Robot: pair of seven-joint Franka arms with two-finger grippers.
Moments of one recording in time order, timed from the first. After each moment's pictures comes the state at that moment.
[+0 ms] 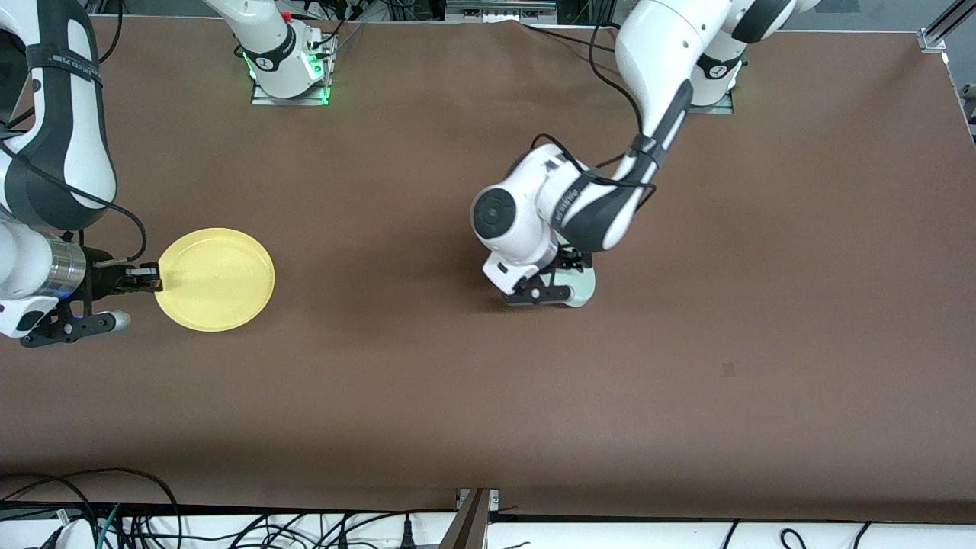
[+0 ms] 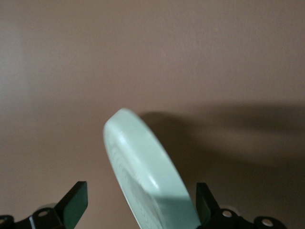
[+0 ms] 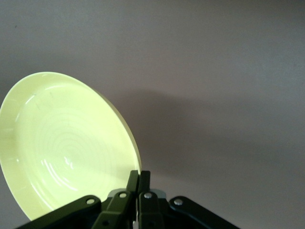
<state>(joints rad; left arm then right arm) -0.60 0.82 -0.08 -1.20 0.22 1.75 -0.77 0.00 0.46 -0.05 -1.39 0.03 1.67 -0.26</state>
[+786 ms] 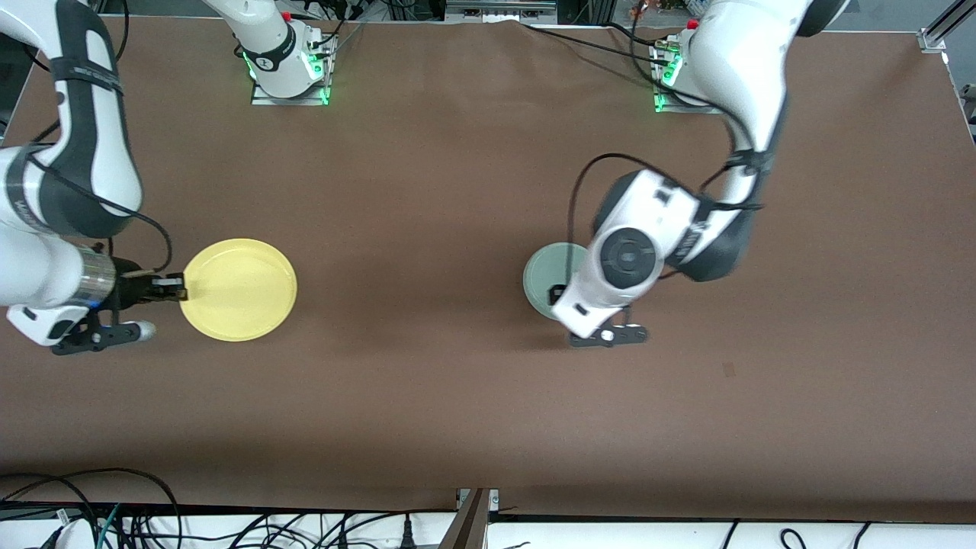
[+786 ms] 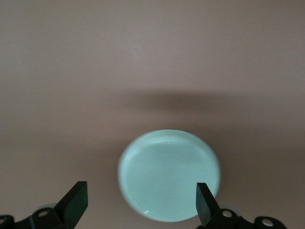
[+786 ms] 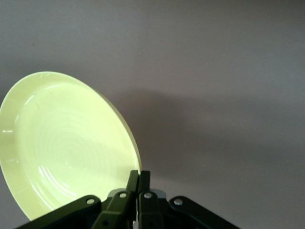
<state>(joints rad) -0.38 0.69 -0.07 -1.20 0.04 1.74 -0.46 0.06 0.49 -0.03 -1.40 0.07 1.75 -0.16</state>
